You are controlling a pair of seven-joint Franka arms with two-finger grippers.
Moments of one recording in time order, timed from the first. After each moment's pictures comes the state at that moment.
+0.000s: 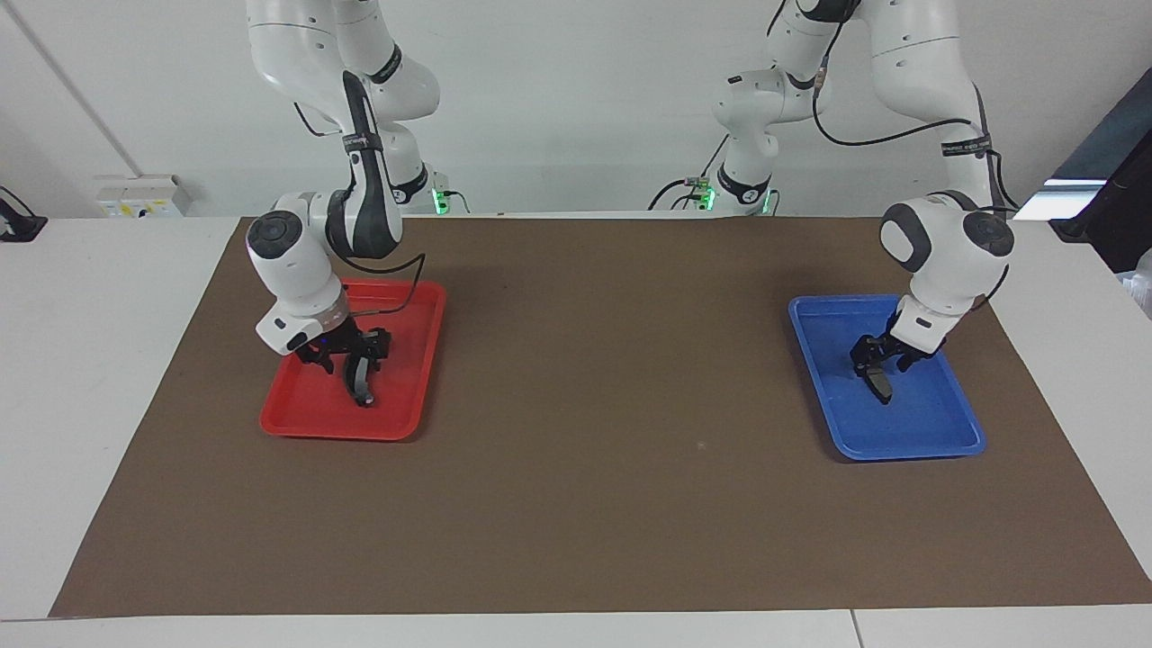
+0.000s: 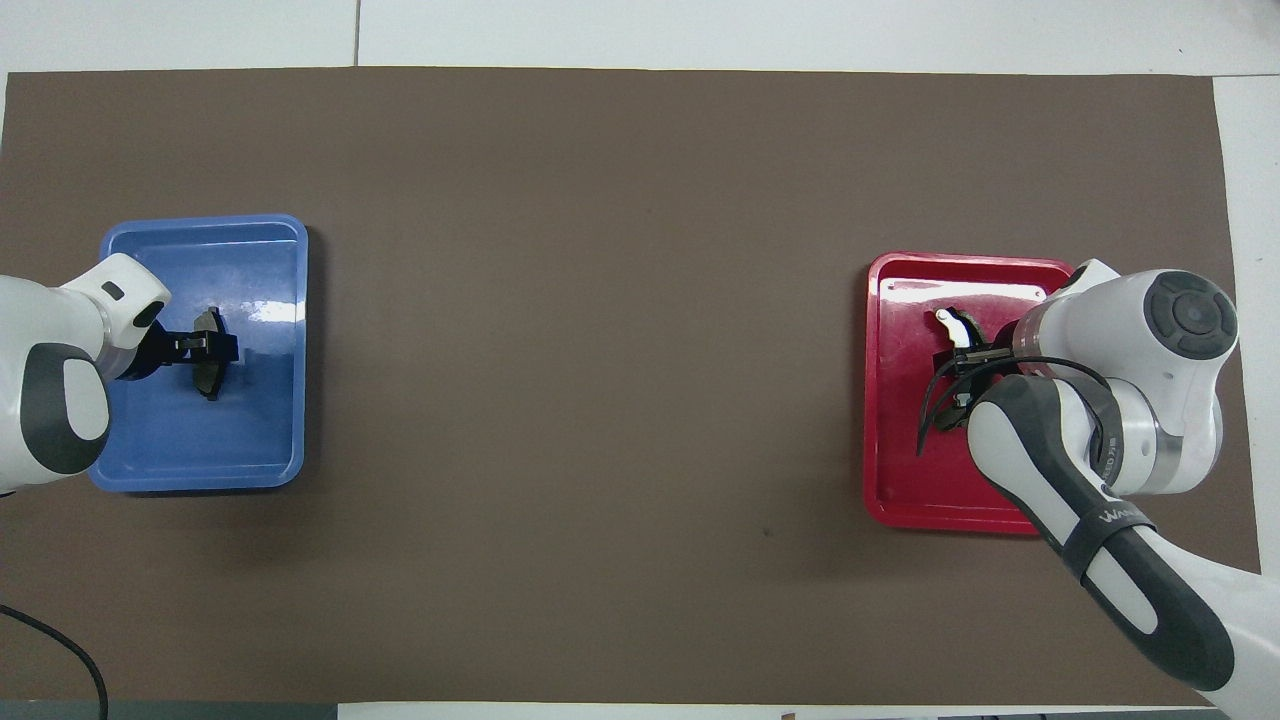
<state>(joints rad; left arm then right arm) 0.08 0.19 0.06 -2.20 -0.03 2.45 0.18 0.10 0.13 -0.11 -2.28 0.01 2.42 -0.07</state>
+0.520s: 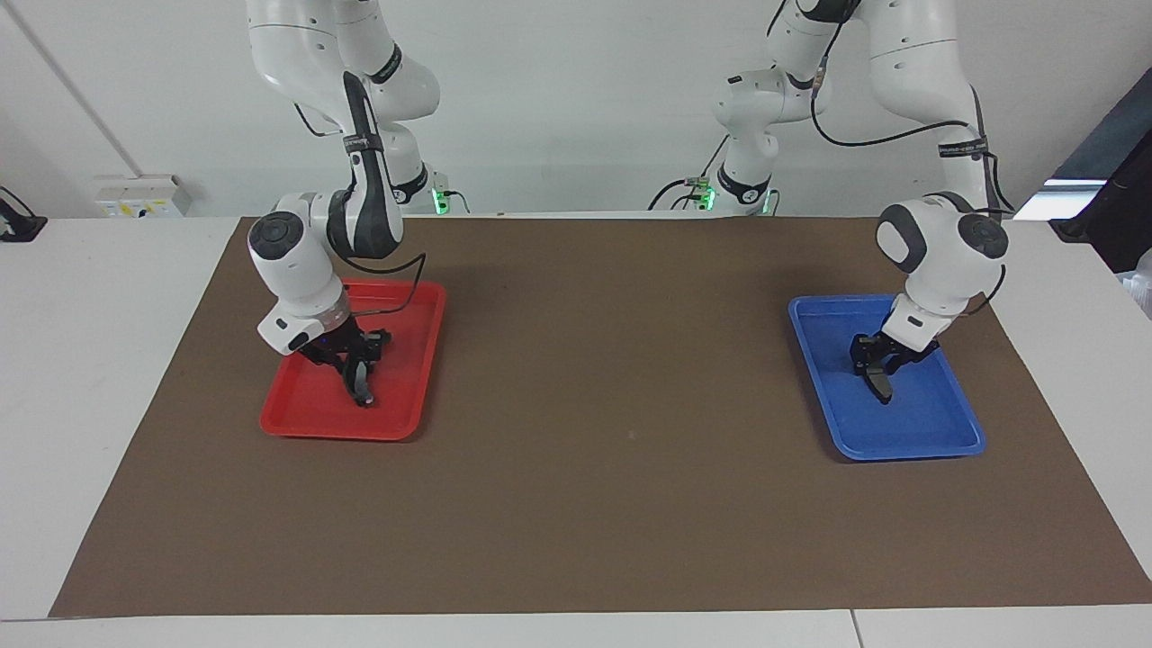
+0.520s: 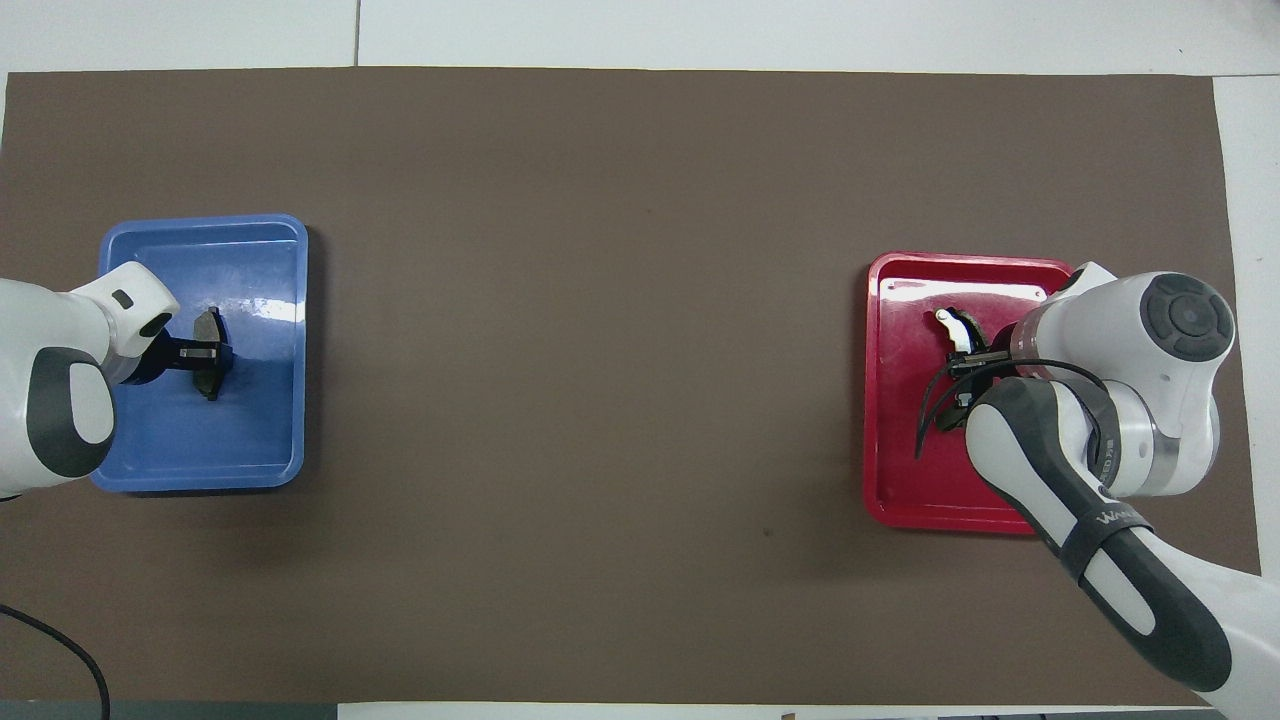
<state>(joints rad) 0.08 0.19 0.05 -2.21 -0.03 2.45 0.27 0.11 0.13 -0.11 -2.28 0.01 2.42 -0.07</state>
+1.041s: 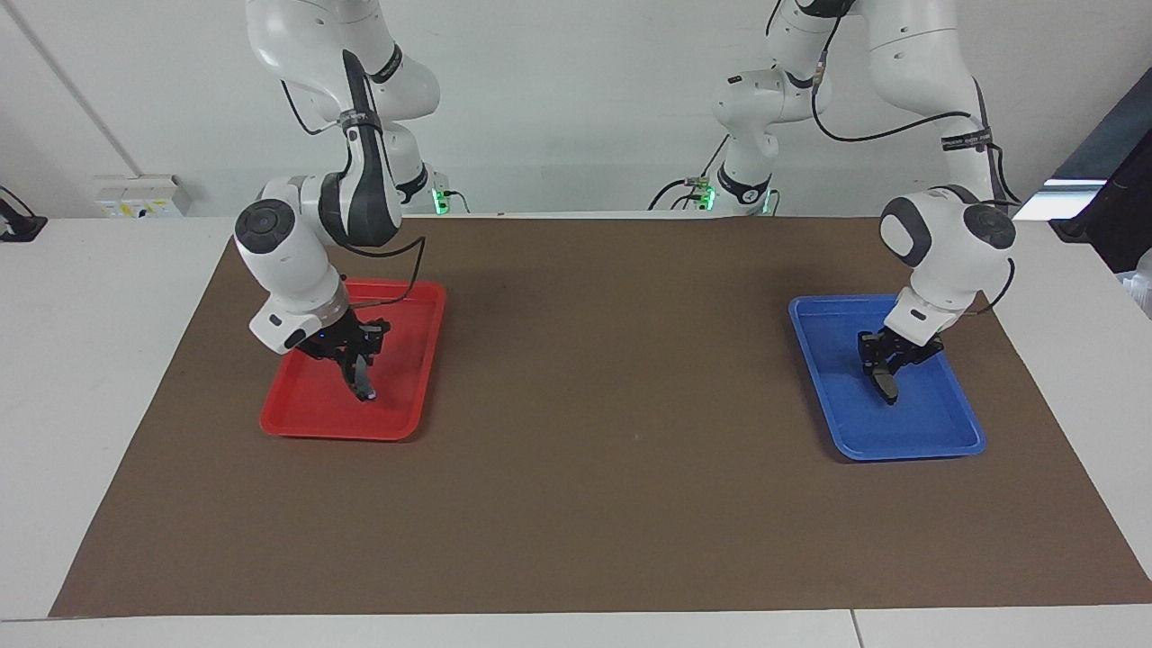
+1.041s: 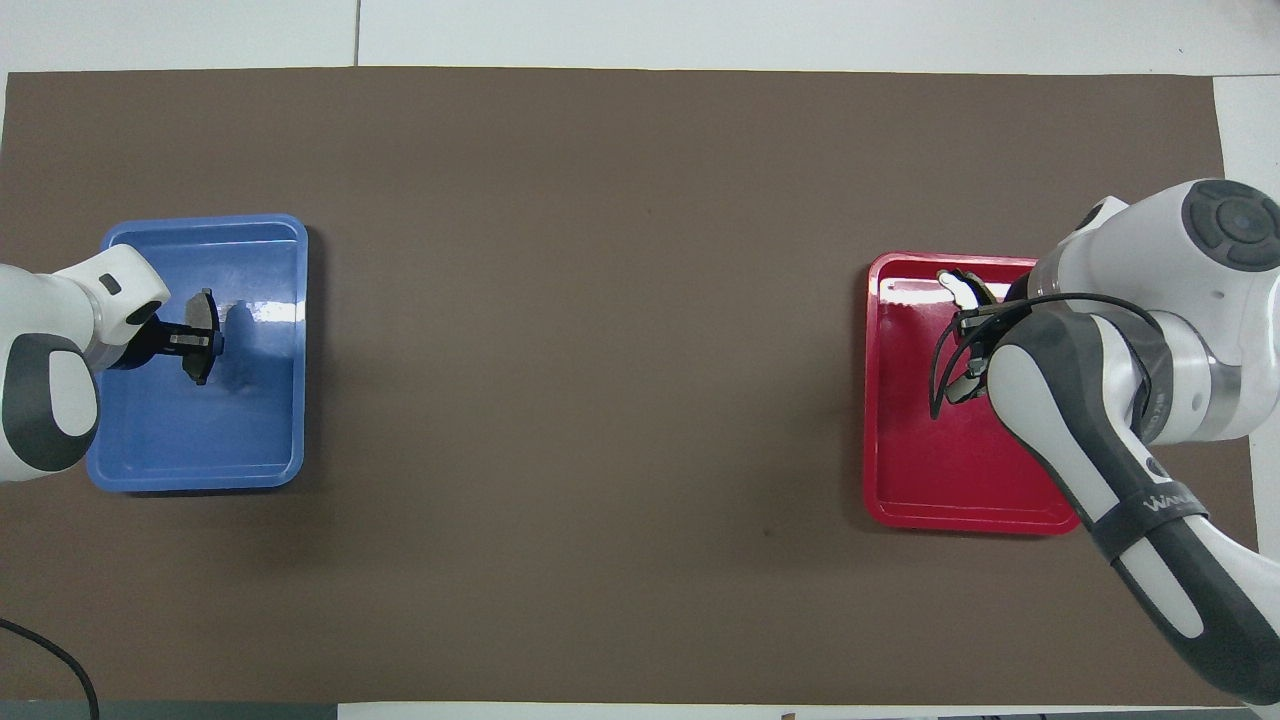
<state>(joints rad) 0.05 0.13 0.05 -2.16 -0.03 2.37 0.30 0.15 0.12 -0.11 -2.02 0.01 2.10 -0.07</state>
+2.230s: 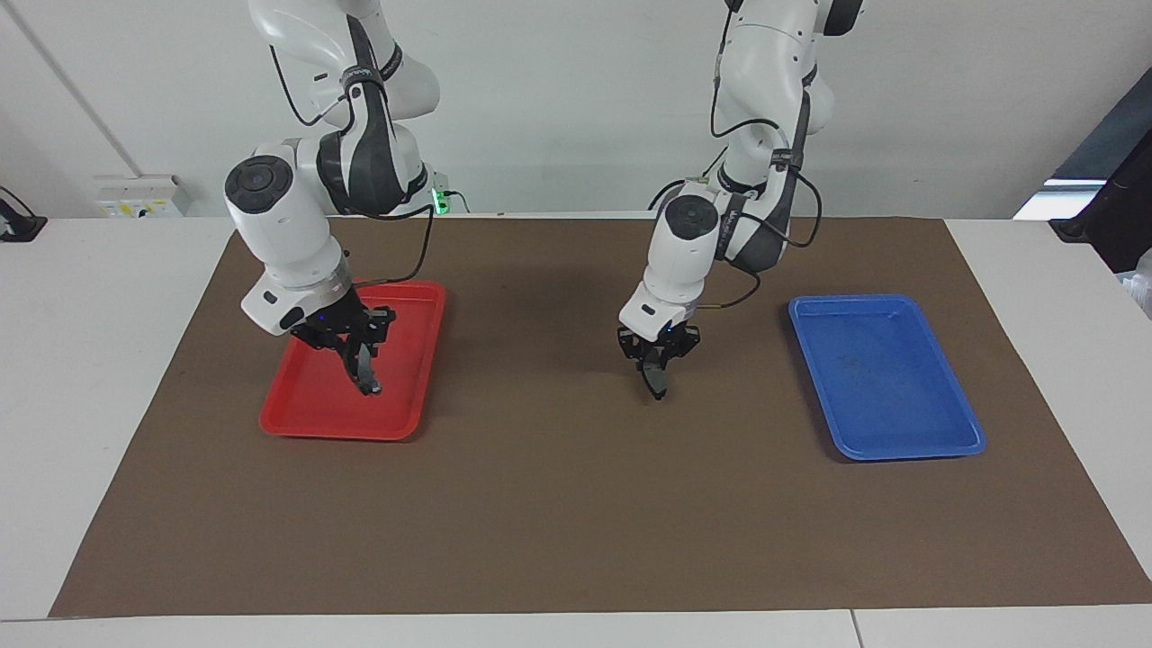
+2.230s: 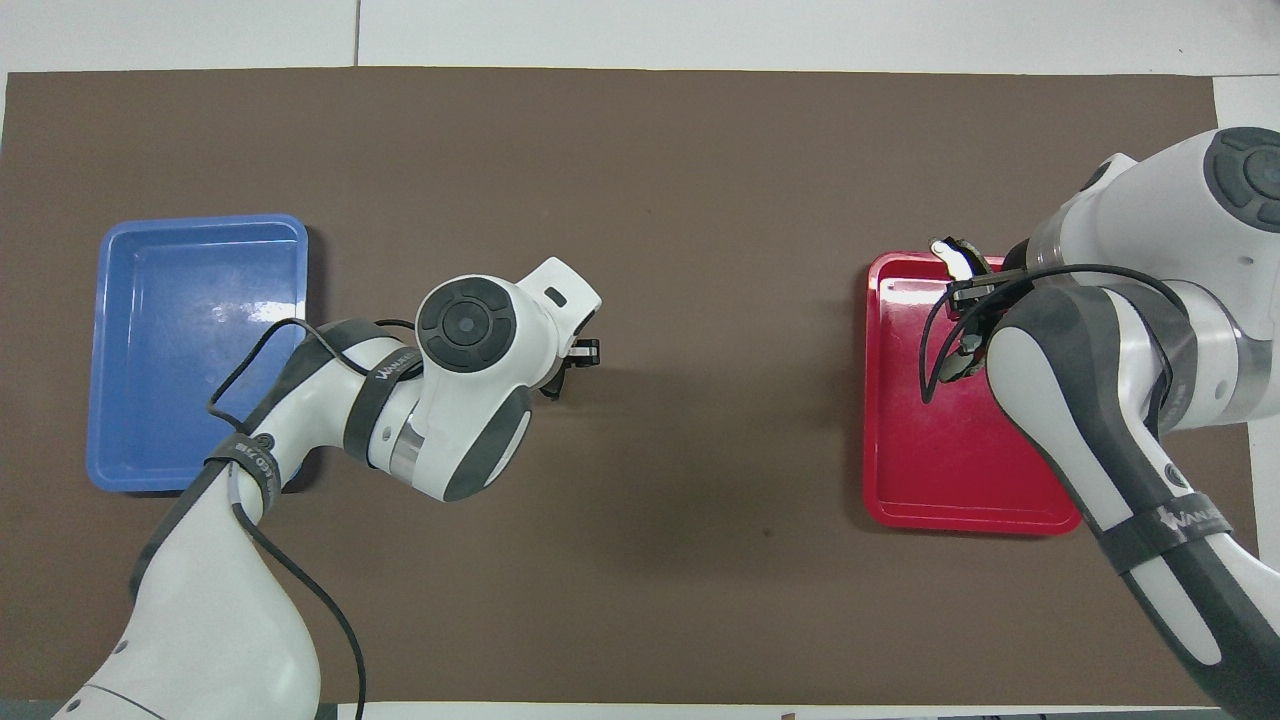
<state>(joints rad) -0.66 0.31 0.04 -1.98 -0.03 2.38 -0.53 0.19 0.11 -0.11 -1.93 0.01 2.03 -0.02</state>
